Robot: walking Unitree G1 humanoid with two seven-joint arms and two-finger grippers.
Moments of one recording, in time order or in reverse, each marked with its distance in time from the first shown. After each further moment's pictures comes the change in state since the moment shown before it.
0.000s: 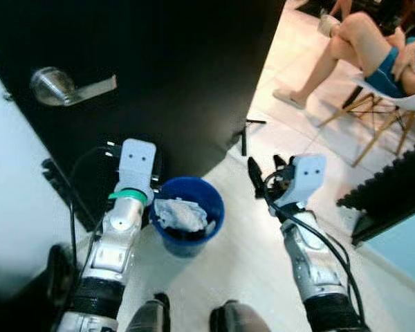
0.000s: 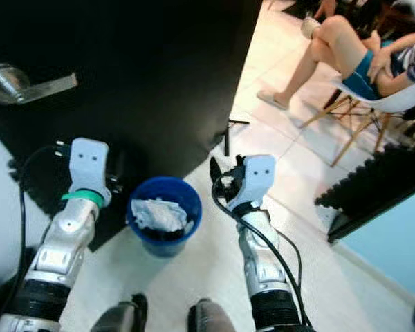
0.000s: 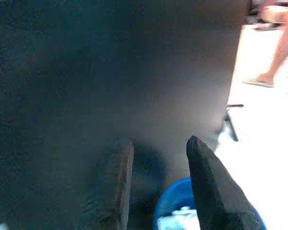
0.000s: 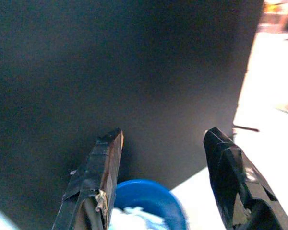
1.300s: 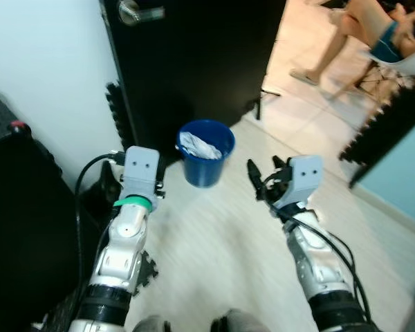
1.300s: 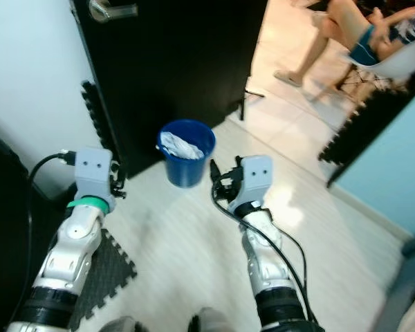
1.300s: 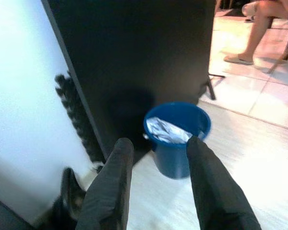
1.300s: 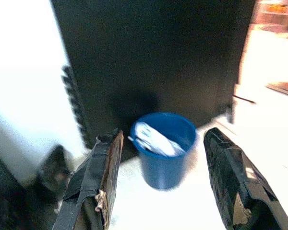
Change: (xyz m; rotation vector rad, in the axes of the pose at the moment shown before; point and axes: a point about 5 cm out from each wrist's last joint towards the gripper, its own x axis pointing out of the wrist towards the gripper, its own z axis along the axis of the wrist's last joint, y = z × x) left arm -0.004 -0.008 -0.003 0.002 0.018 -0.015; right arm -0.002 -0.008 -0.007 -0.022 0.019 -0.021
